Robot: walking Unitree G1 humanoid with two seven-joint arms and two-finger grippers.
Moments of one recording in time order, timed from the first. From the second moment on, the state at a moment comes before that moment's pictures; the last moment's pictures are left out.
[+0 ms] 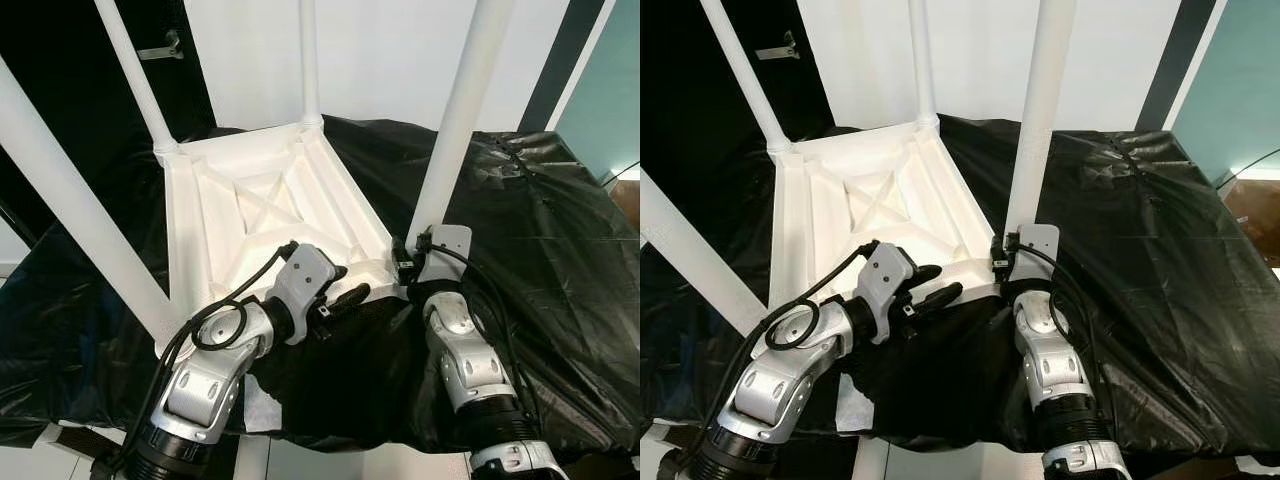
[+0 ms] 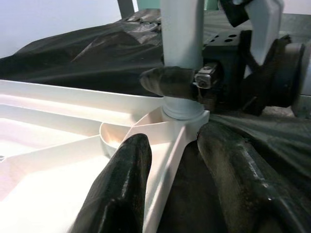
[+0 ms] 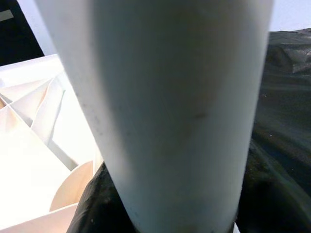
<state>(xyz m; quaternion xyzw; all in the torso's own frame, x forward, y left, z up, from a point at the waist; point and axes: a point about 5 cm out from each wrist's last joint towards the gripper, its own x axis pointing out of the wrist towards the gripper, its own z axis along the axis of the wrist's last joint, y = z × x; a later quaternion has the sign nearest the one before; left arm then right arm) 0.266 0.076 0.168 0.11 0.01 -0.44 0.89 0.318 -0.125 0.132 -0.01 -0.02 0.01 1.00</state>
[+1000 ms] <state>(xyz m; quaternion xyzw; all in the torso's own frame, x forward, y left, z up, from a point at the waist) 0.263 0.087 0.166 0.07 0.00 -0.41 0.91 0.296 -0.135 0.139 0.00 -0.07 0.04 1.00</state>
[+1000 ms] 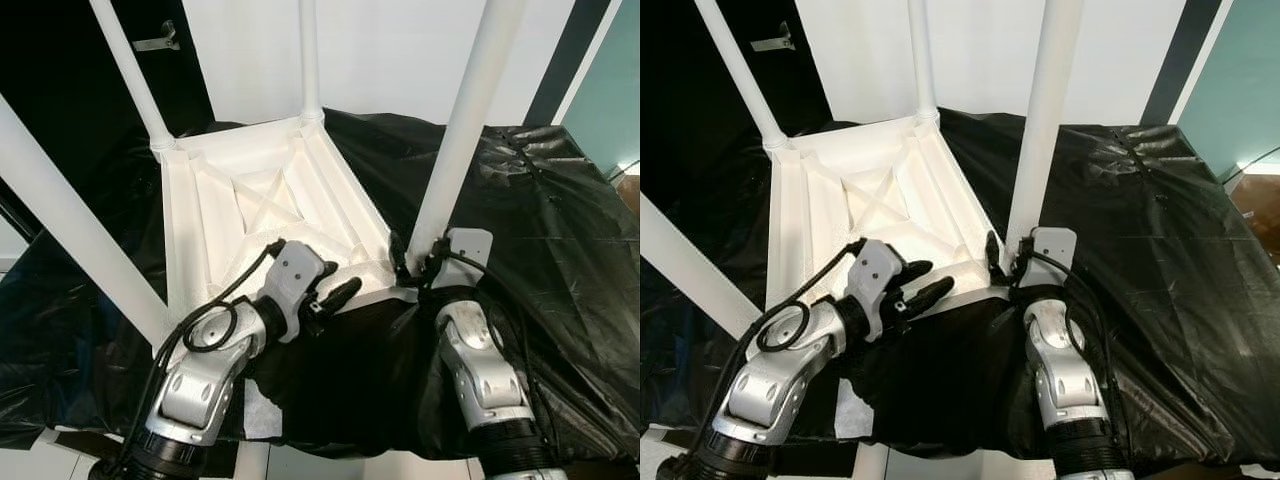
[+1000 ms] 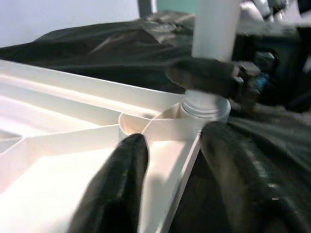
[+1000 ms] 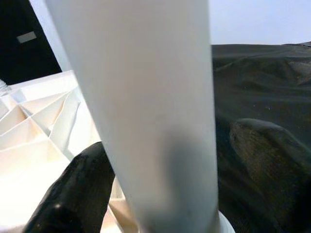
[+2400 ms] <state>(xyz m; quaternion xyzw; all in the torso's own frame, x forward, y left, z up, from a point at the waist) 0.146 0.288 0.184 0.18 0.20 -0.25 0.93 0.301 -0.144 0.135 -0.03 -0.06 0.07 1.00</state>
